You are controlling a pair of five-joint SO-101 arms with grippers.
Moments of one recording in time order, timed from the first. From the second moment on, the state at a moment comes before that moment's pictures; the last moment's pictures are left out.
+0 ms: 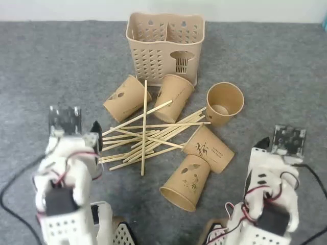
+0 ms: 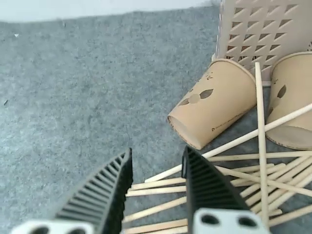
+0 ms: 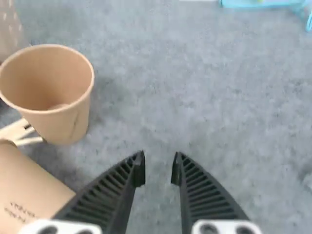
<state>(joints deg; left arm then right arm) -16.7 -77.1 61.3 67.1 -4.2 16.6 -94.9 69.7 66.6 10.0</state>
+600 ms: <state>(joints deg) -13.3 -24.6 47.9 55.2 4.4 9.8 -37.9 24.3 75.9 -1.5</state>
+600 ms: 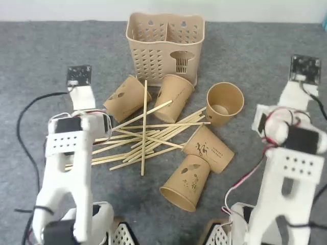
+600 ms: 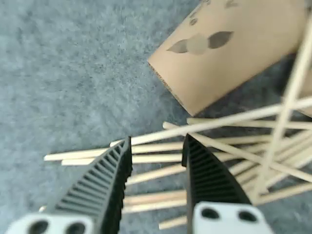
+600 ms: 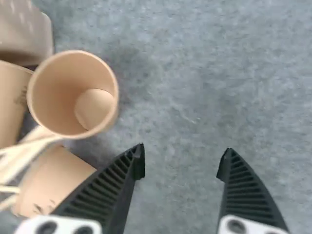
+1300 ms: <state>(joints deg) -16.8 -22.8 49.5 48.3 4.4 -0.7 -1.1 18.4 56.0 -14.5</state>
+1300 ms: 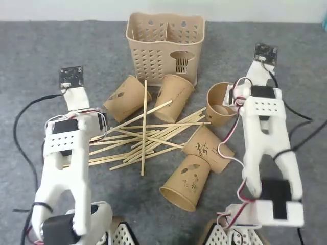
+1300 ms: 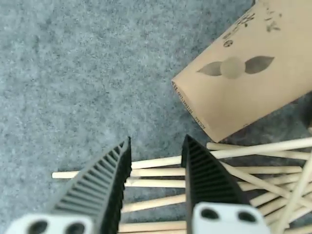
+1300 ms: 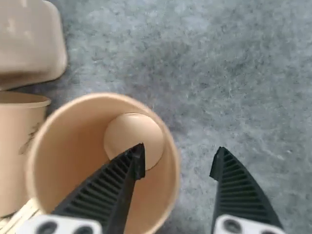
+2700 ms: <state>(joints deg) -16.8 -22.8 49.6 48.2 4.4 -7.4 17.7 -69.1 86.8 -11.0</state>
